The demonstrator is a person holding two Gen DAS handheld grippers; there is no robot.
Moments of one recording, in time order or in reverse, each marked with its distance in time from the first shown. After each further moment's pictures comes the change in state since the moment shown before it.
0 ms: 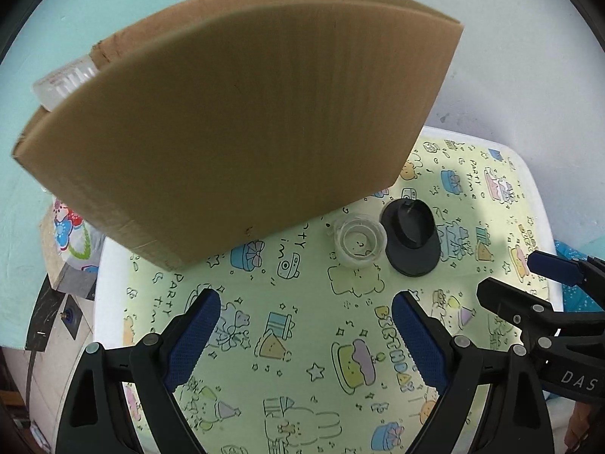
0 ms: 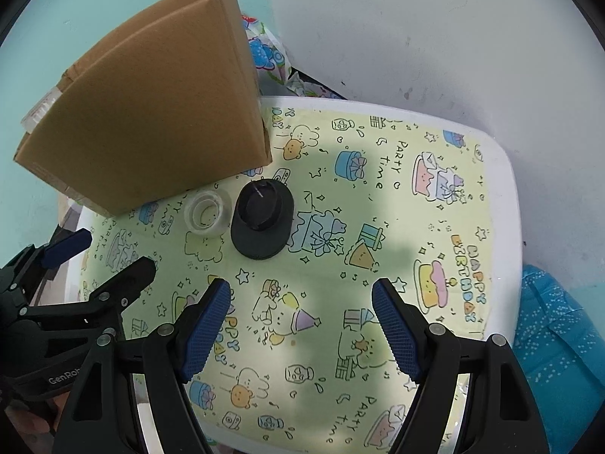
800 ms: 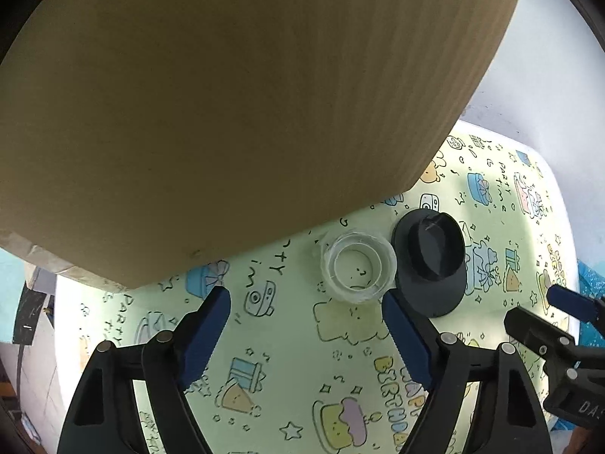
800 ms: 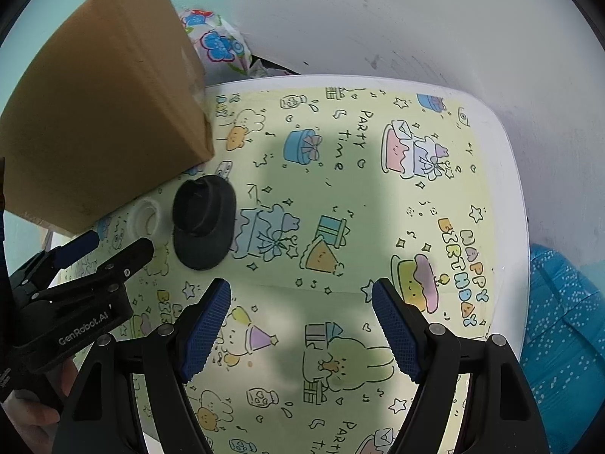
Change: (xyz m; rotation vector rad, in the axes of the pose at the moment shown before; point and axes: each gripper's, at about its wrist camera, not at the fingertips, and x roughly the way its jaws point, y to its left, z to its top) left arm 0.056 -0.010 0.017 -0.031 0.042 -0.009; right arm 0.033 -0.037 0.000 0.098 0.026 -0.018
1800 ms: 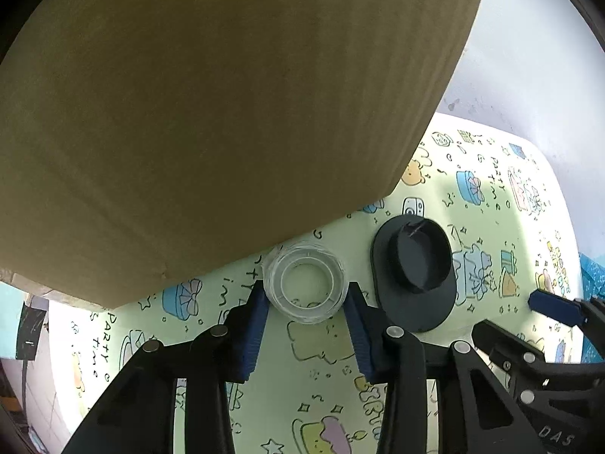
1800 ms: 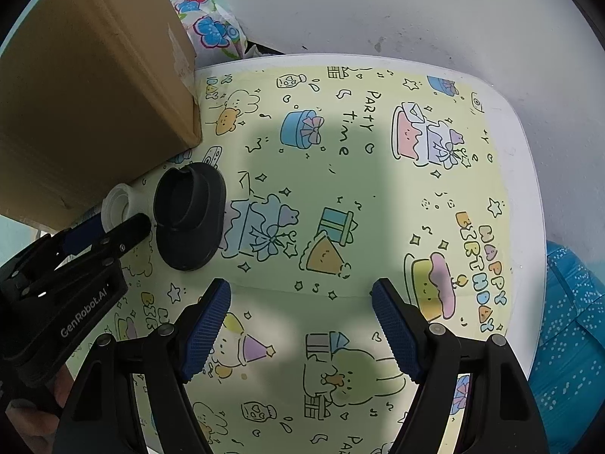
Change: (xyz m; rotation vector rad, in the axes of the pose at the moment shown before) left arm 0.004 -0.014 0.000 0.068 -0.015 0.007; right arm 0.014 -0.002 -0.013 -0.030 0.040 -0.015
